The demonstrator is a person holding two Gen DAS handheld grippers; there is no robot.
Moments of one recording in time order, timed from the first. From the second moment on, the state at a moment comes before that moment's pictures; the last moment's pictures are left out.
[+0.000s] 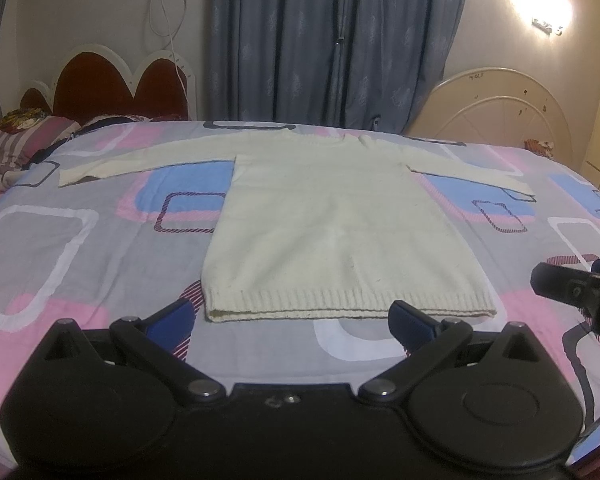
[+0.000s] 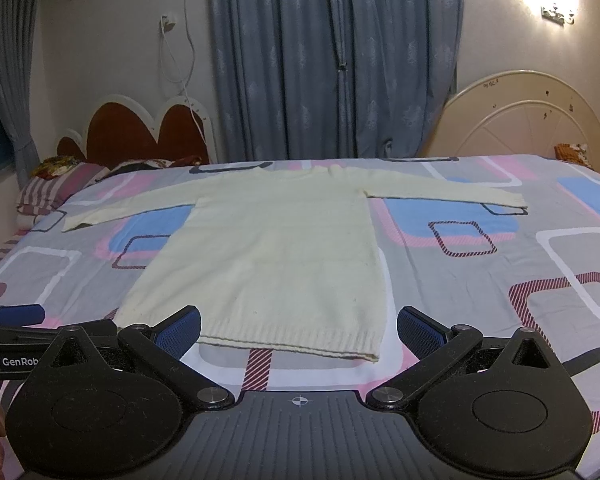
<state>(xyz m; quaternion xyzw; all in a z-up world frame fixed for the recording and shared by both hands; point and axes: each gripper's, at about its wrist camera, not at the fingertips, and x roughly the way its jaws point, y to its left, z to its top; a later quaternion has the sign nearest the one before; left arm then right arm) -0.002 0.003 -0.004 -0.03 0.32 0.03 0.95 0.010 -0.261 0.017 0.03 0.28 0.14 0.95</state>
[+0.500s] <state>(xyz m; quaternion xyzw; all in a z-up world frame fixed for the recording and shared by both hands) 0.067 -0.005 0.019 -0.05 0.28 -0.03 0.96 0.056 -0.306 0.037 0.06 0.23 0.12 0.96</state>
